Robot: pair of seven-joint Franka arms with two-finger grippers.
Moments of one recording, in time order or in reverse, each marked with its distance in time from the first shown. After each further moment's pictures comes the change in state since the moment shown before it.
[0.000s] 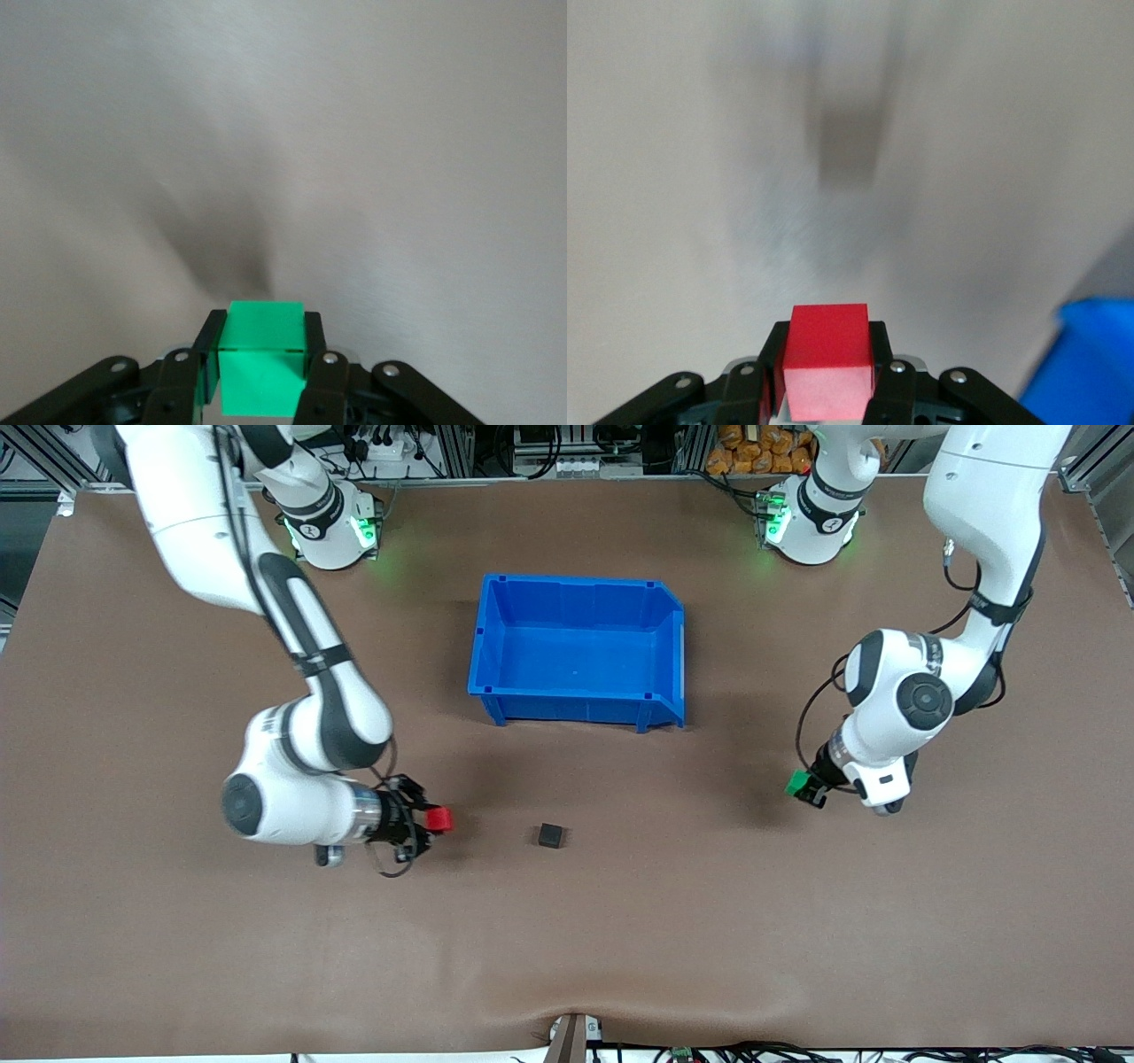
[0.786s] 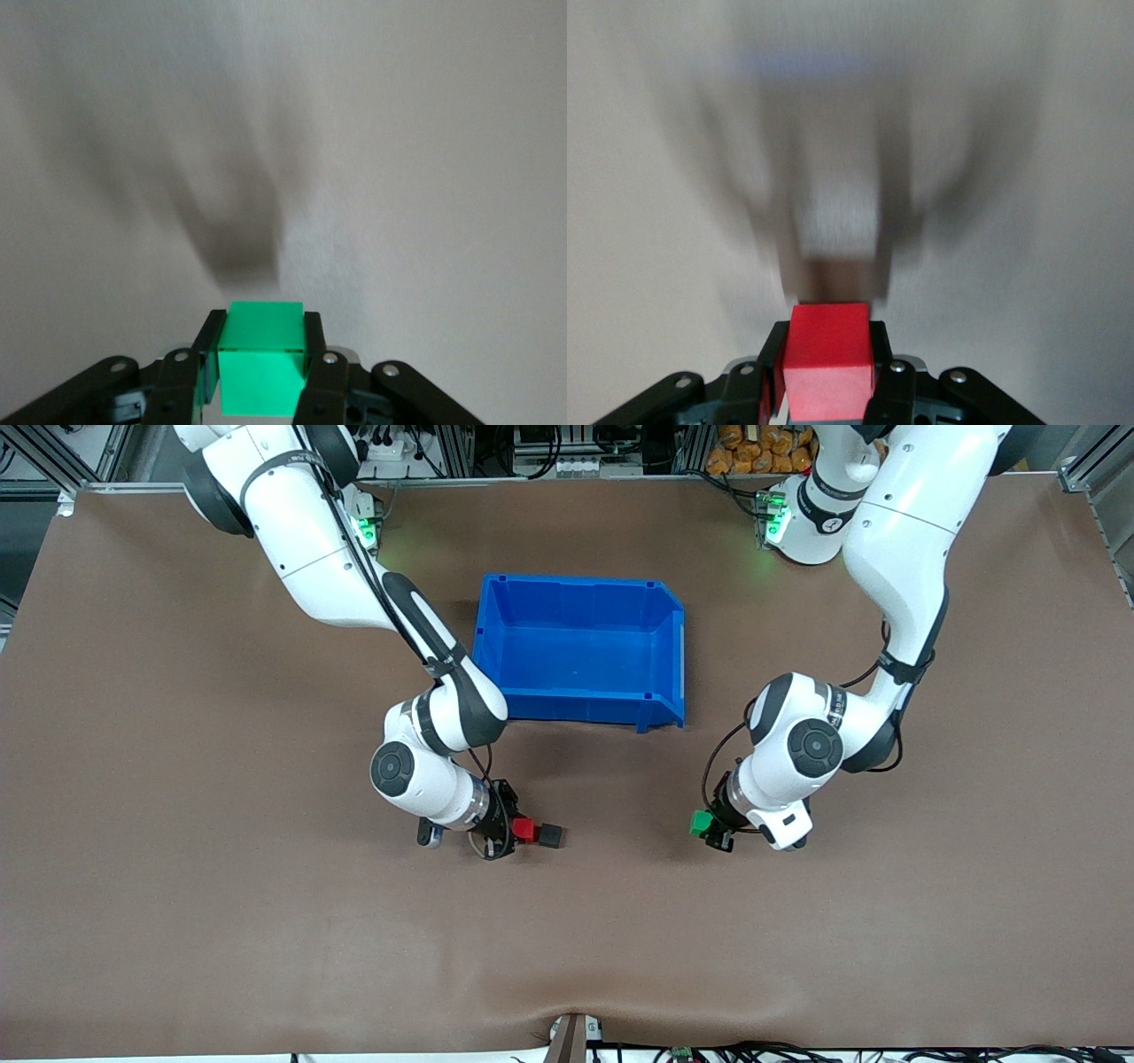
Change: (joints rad) left arm -0.164 0.238 -0.052 0.381 -0.086 -0.090 -0.362; right arm 0.177 0.175 -0.002 0.068 0.001 0.281 0.204
